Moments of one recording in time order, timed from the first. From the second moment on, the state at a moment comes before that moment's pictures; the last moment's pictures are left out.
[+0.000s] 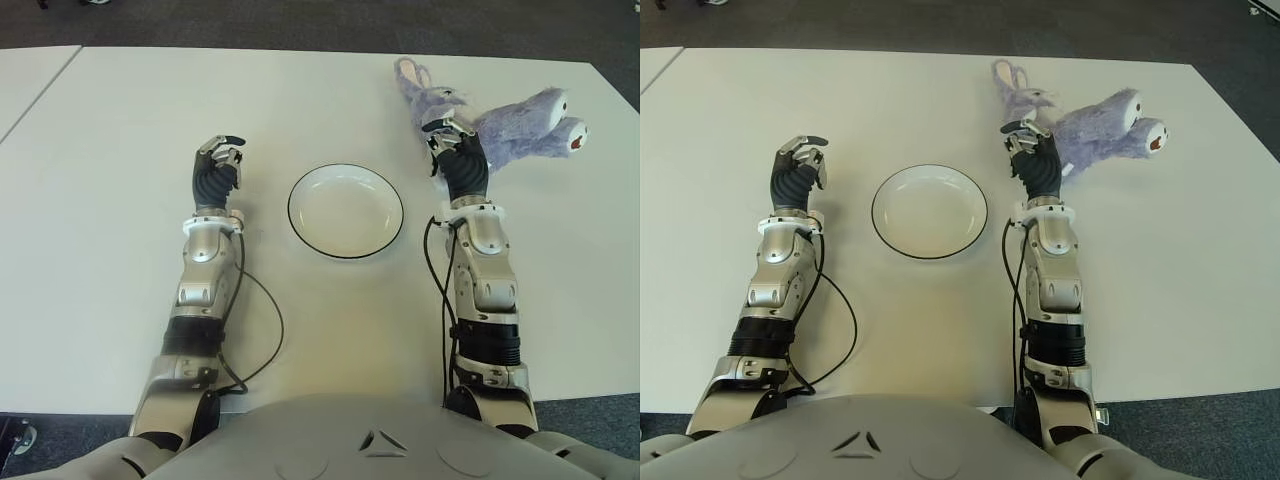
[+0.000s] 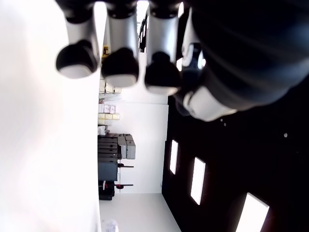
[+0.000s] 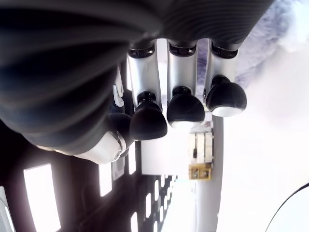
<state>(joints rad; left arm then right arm) -0.15 0.05 0.06 0.18 -0.13 -0.14 0.14 -0.22 -0.10 -0.08 -0.22 0.02 0.27 -0.03</state>
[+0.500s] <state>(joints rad) -0.16 0.04 0.04 0.19 -0.12 -0.15 0.14 -0.25 -0.14 -0.04 -0.28 -0.12 0.30 -0.08</state>
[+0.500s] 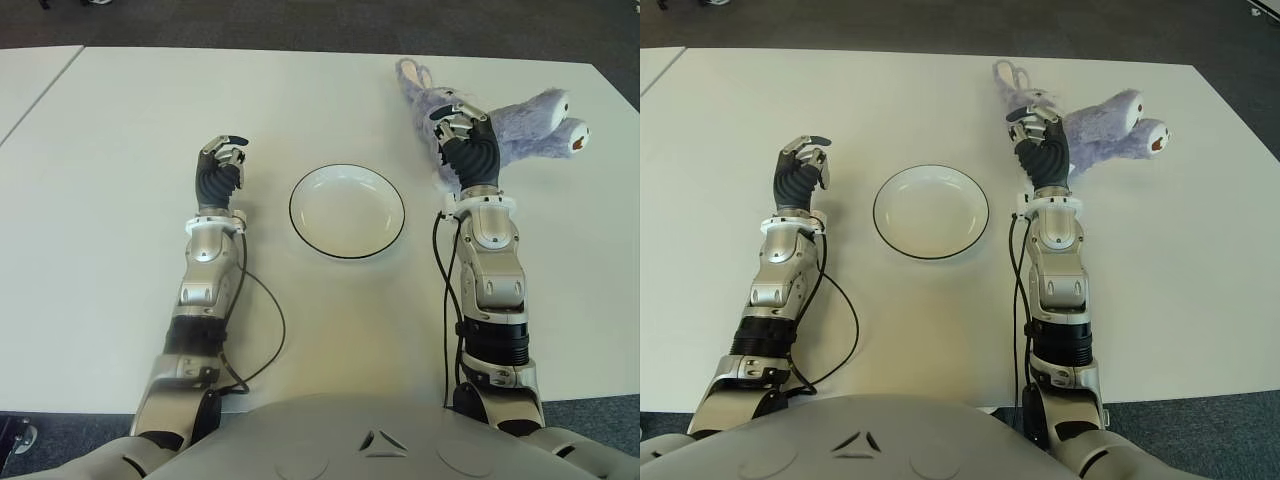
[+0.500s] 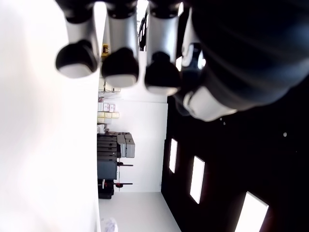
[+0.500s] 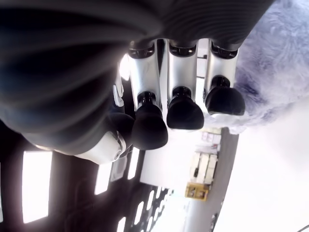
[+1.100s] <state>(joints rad) -0.17 0.04 0.03 0.20 -0.12 -0.15 0.15 -0.33 -0.24 -0.01 -0.16 -0.28 0.09 -0.13</state>
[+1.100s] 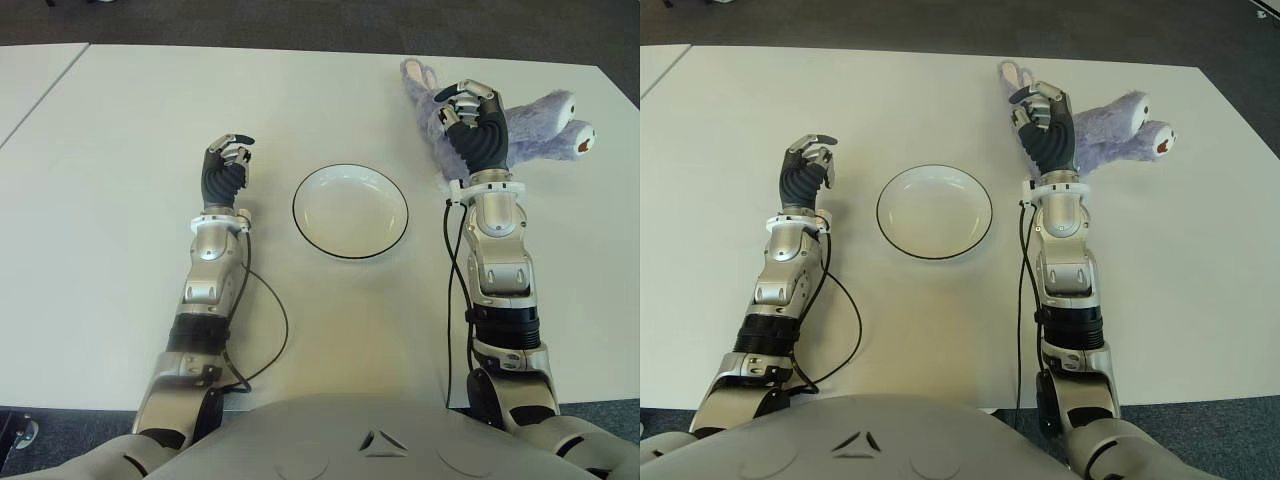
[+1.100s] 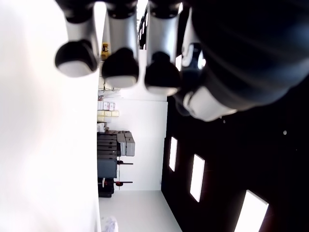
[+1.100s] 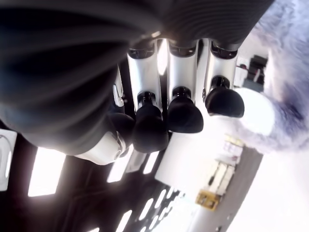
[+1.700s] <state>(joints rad) -0.17 0.04 0.03 0.21 -0.12 -0.16 0.15 -0.39 -0.31 0.02 -0.05 -0.48 -0.09 -0.25</state>
